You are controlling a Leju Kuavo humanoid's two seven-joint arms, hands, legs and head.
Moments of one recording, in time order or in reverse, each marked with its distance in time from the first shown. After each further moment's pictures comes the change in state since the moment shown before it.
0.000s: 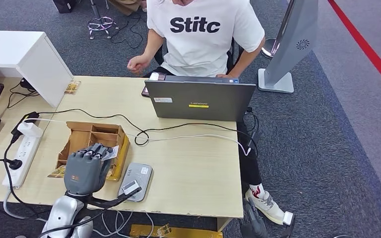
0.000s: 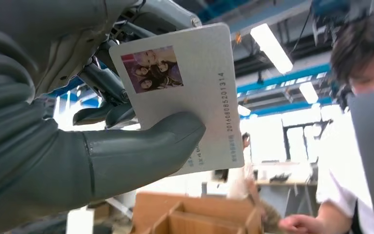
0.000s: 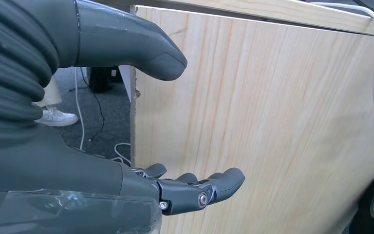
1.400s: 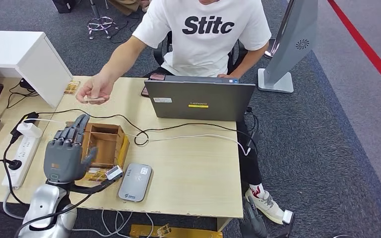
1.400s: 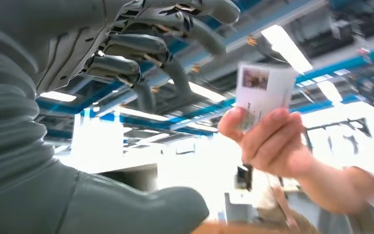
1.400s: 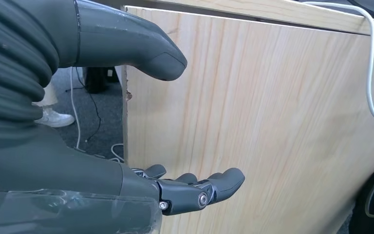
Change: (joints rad) left arm -0.051 0.040 0.081 -0.009 -0.031 -0.077 -0.035; right arm -0.010 0.005 0.005 0.000 -0.019 -0.012 -0.006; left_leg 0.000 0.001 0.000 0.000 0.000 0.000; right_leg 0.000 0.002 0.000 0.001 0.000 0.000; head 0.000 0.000
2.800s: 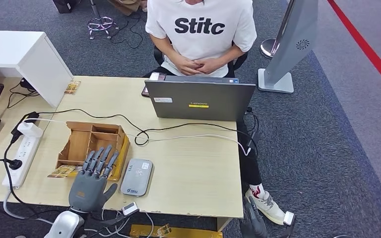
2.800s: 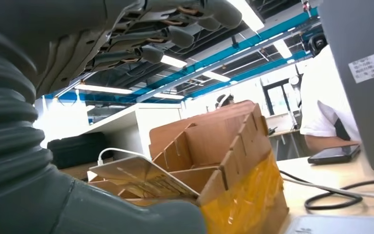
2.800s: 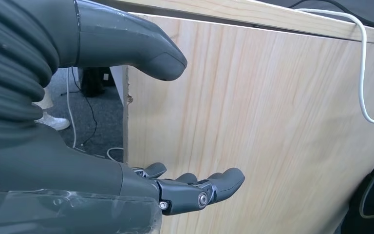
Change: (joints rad) left arm 0.129 0.056 -0.127 0.103 0.015 0.050 0.071; right arm 0.005 -0.002 0.000 0.000 -0.014 0.018 -0.011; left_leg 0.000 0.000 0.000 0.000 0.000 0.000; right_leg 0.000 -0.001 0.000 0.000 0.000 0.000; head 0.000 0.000
